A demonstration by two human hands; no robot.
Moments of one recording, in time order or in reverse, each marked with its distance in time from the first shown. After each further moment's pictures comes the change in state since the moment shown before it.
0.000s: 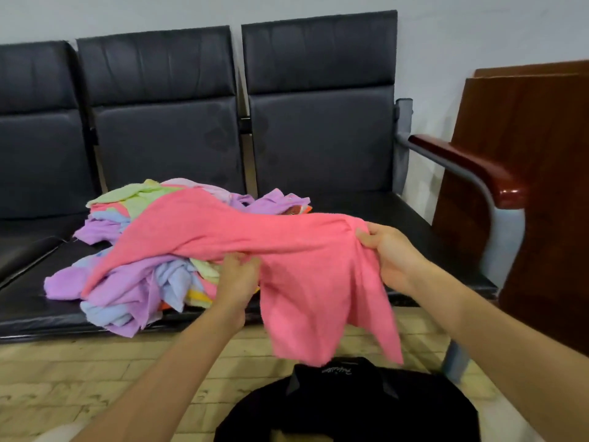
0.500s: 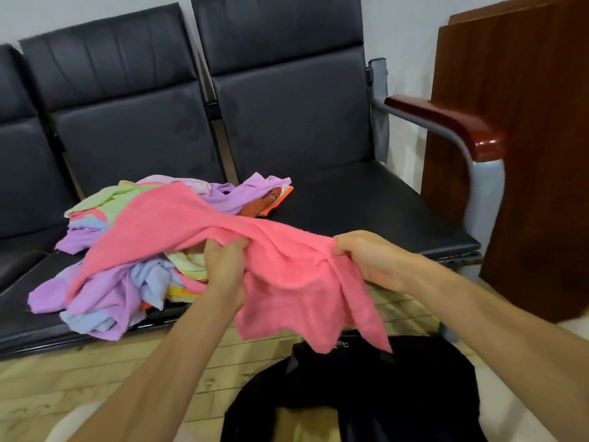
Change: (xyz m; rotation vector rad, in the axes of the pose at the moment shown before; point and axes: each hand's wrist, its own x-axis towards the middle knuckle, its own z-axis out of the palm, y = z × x) left_hand -0.008 0.007 0.038 -0.282 0.180 -0.027; right_hand -0.018 0.030 -0.020 -0.331 -0.178 0.171
